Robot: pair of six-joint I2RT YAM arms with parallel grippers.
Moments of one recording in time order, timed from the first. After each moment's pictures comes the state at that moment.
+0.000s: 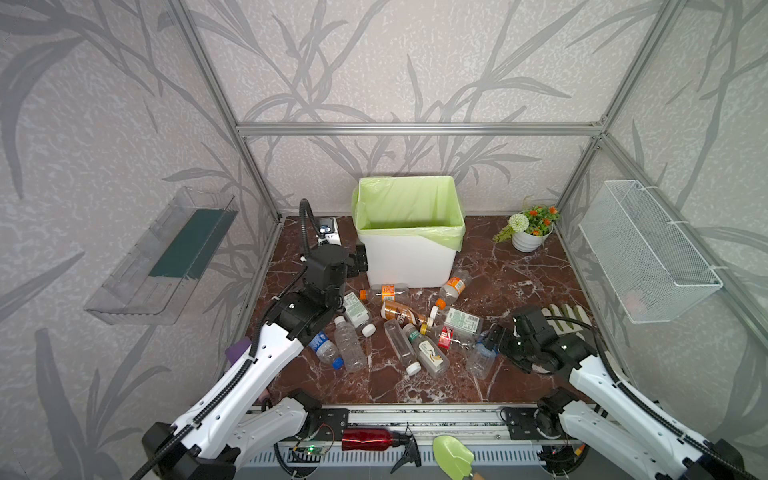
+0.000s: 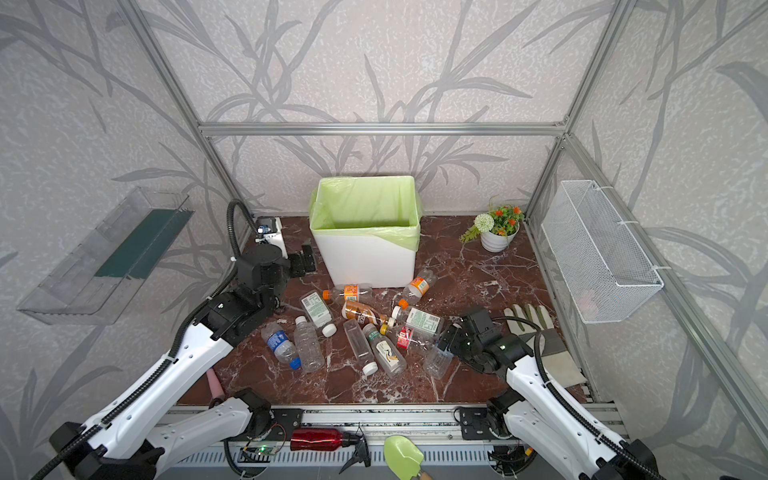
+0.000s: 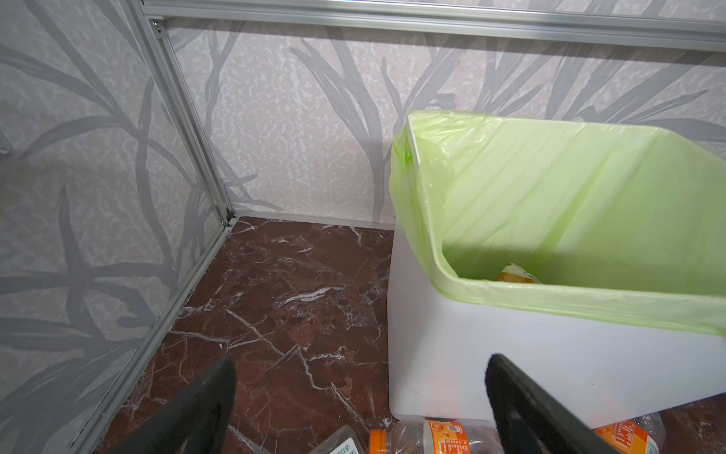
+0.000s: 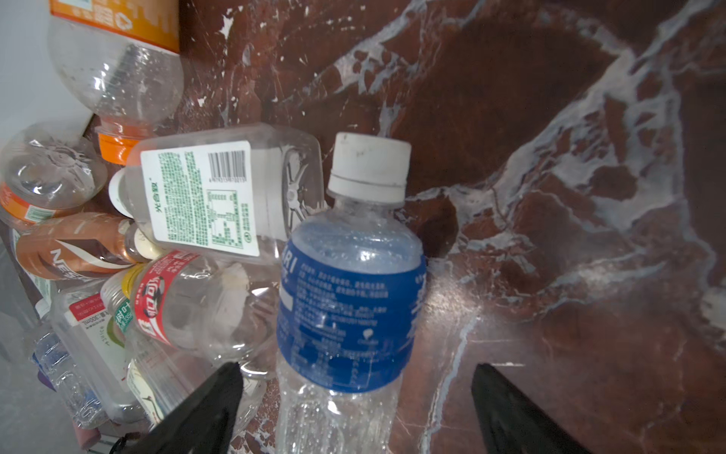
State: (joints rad) left arm -0.53 1.00 1.03 -0.37 -0.59 -0.27; right arm 0.47 0.79 0.47 -0.75 -0.11 0.99
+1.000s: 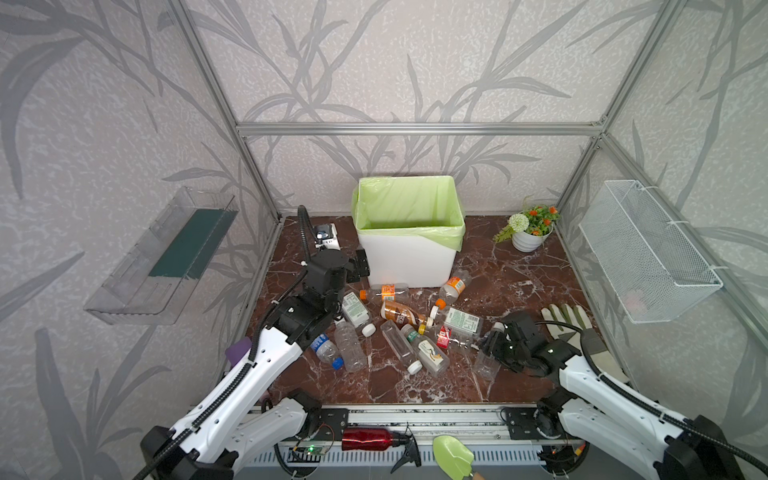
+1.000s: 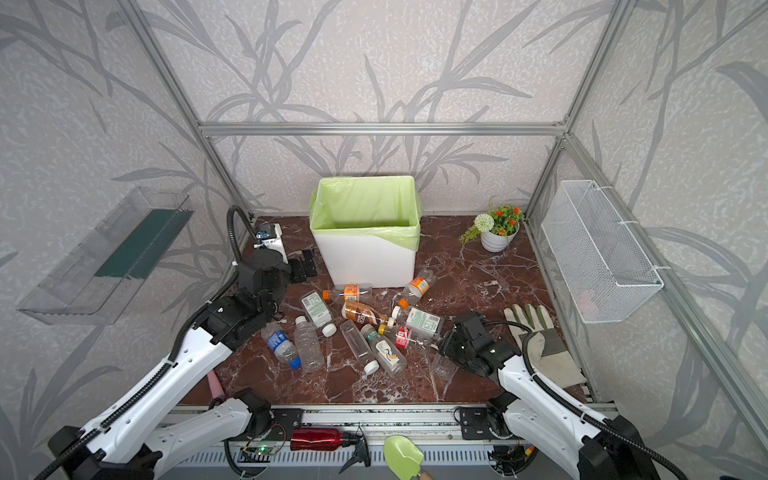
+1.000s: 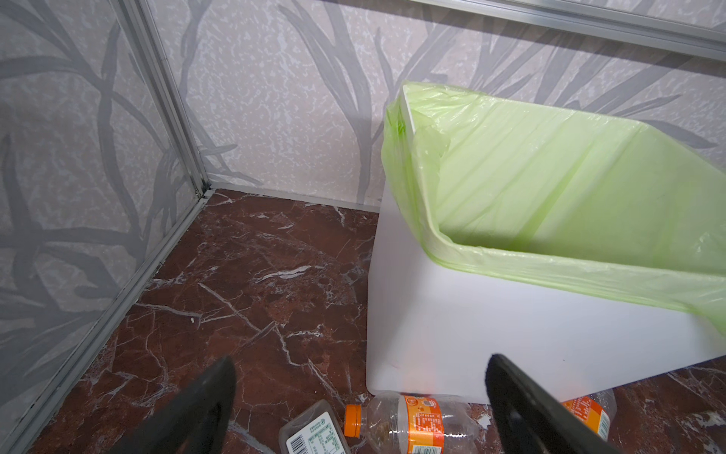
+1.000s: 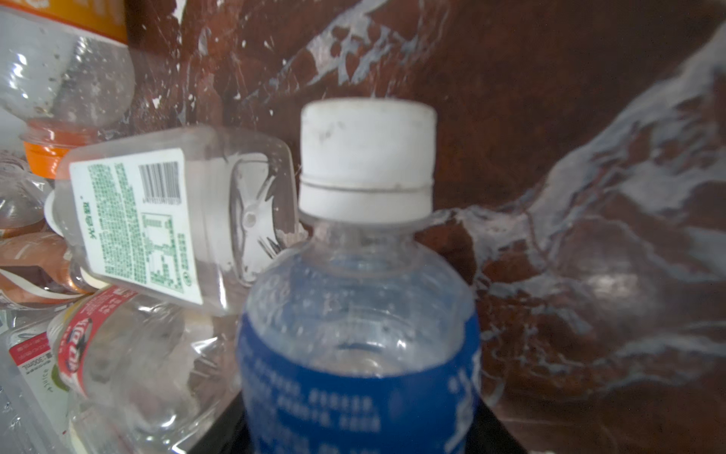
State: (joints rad) left arm -0.53 0.98 1.00 -0.39 -0.54 -0.36; right arm 0.50 0.86 0.36 -0.53 -0.05 1.02
